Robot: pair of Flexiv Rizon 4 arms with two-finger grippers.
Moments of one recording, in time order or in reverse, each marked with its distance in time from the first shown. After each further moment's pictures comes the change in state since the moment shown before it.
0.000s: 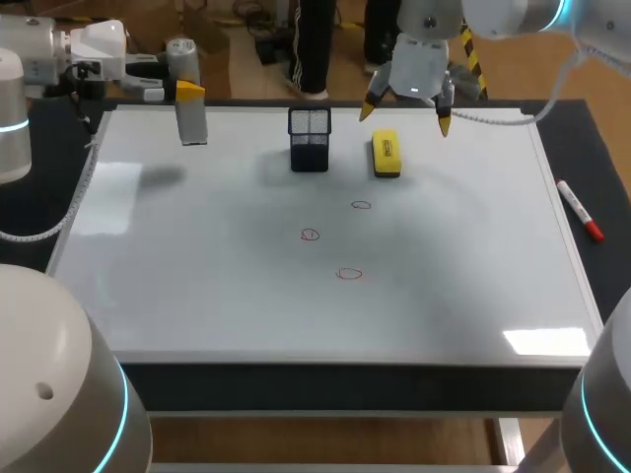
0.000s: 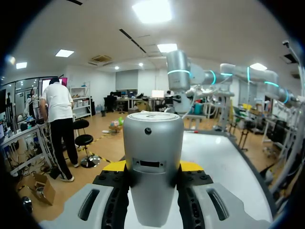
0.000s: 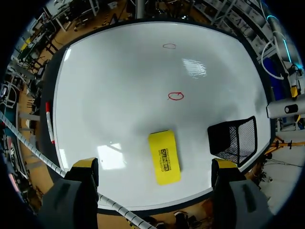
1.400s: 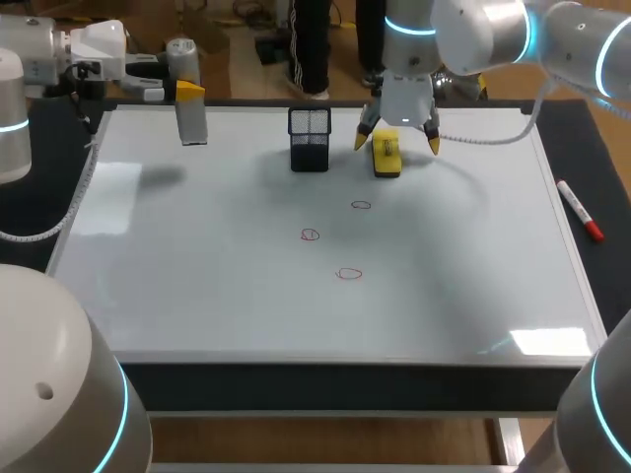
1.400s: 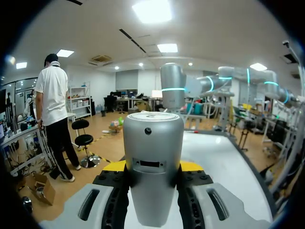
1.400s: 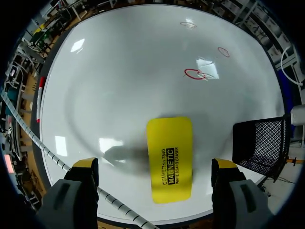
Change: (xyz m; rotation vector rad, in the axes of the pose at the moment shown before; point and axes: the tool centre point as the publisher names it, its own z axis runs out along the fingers) left arm 0.000 0.000 0.000 0.000 0.000 0.000; right arm 0.001 -0.035 0.072 0.016 0.071 -0.083
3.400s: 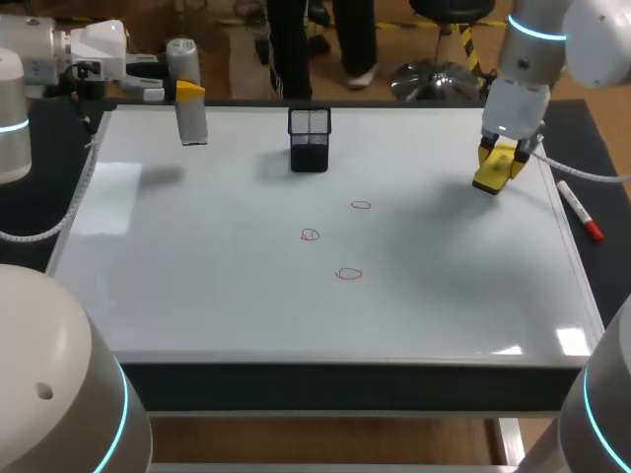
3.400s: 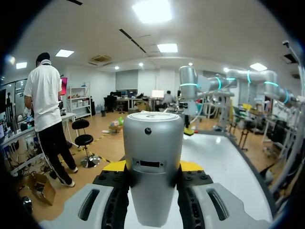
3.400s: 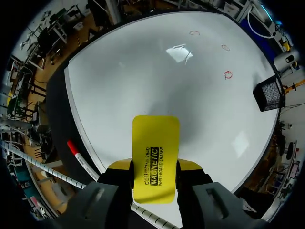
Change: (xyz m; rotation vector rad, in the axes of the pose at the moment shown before) left arm 0.000 0.000 0.000 0.000 0.000 0.000; right arm 0.183 0.077 -0.033 -0.021 -0.047 0.531
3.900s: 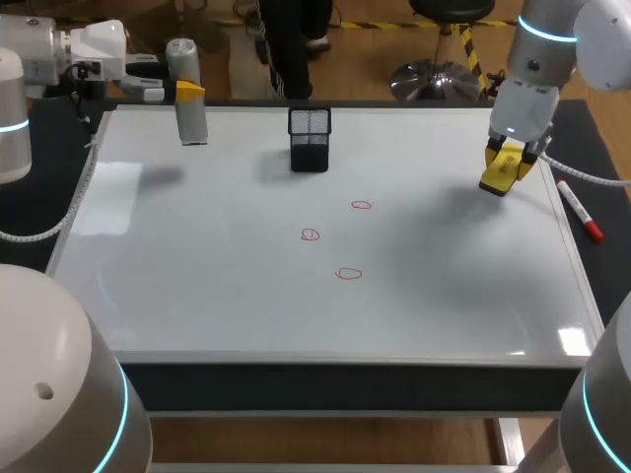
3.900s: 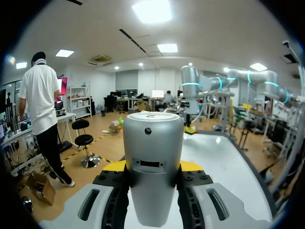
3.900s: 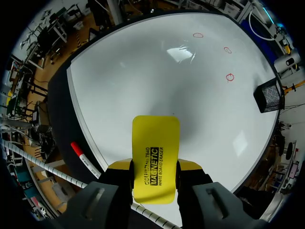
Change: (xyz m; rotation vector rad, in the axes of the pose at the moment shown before) left arm 0.000 0.000 0.000 0.000 0.000 0.000; right arm 0.009 0.003 -0.005 0.007 -0.003 -0.002
